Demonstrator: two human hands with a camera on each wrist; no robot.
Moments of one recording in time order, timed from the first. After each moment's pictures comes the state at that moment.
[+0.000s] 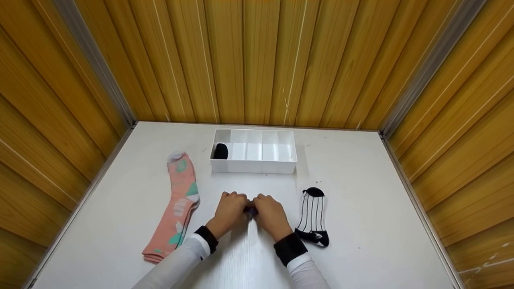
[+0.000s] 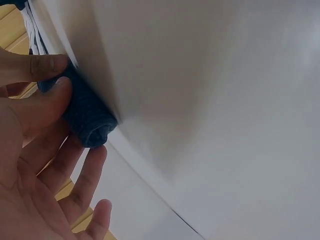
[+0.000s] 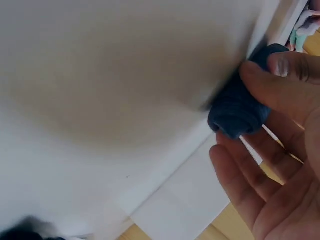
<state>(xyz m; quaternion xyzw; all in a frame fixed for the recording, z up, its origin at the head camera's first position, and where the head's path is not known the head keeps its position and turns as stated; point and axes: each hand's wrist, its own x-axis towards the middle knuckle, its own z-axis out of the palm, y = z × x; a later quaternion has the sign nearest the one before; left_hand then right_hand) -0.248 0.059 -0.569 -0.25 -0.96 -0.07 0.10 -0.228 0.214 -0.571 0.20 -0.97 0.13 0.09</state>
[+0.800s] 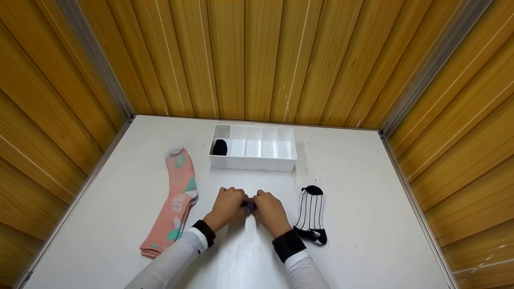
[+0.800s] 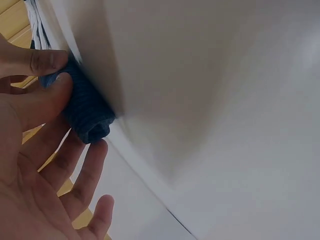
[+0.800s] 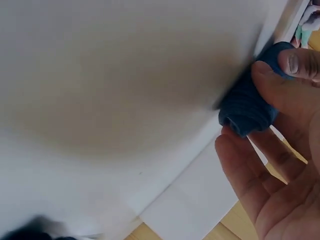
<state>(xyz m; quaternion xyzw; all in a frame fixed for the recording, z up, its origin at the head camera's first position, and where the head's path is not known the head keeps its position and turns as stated) -0.255 0.057 -0.568 -0.24 -0.96 -0.10 0.07 -0.233 0.219 -0.573 0.21 -0.96 0.14 0.11</state>
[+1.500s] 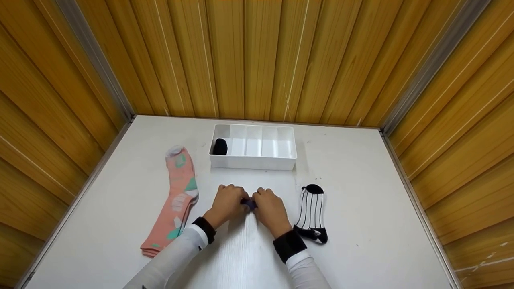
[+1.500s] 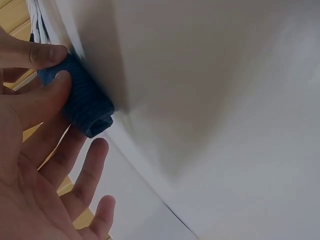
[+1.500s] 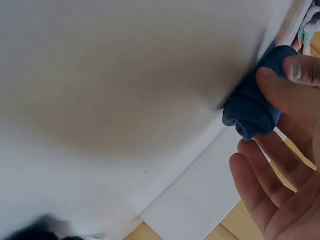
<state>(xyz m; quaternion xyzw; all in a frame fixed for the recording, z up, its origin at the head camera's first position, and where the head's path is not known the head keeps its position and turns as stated) -0.261 0.056 -0.564 -0.23 -0.96 -0.11 0.06 -0.233 0.218 -0.572 0.19 -0.96 0.14 0.14</state>
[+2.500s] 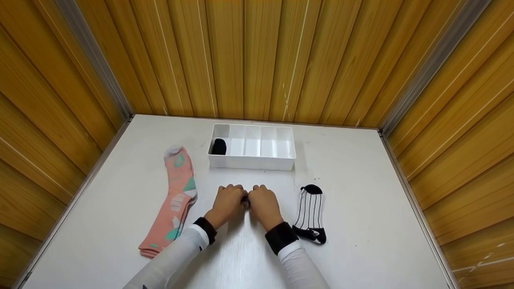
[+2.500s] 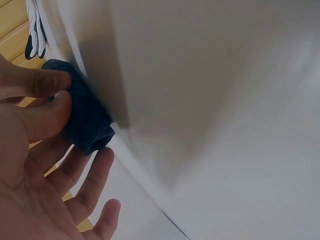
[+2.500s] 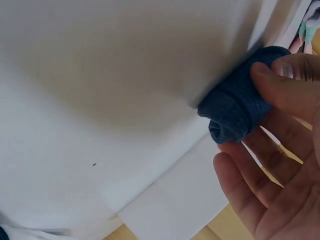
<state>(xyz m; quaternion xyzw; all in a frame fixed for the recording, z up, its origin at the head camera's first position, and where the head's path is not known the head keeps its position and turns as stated) -0.261 0.061 -0.568 -0.21 -0.97 -0.09 0.08 -0.247 0.202 -0.564 0.20 -0.97 0.06 0.13</state>
